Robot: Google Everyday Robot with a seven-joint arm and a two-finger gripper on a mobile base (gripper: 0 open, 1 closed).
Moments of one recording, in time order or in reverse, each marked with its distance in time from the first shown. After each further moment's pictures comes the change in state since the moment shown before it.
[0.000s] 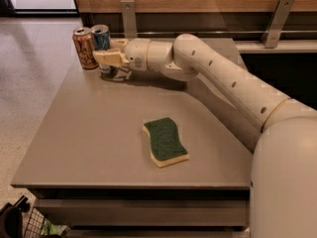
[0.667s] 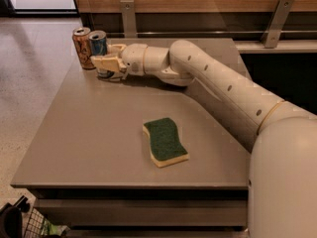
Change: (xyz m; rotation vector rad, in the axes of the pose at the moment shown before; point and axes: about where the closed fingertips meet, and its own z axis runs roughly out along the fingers) arm 0.016 0.002 0.011 0.002 -0.001 -0.010
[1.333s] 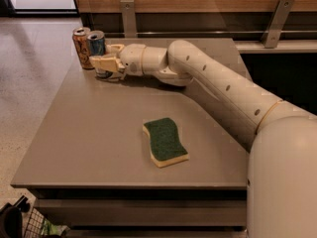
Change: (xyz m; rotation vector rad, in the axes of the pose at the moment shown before) arm -0.001 0.004 0.005 -0.009 -0.002 0.001
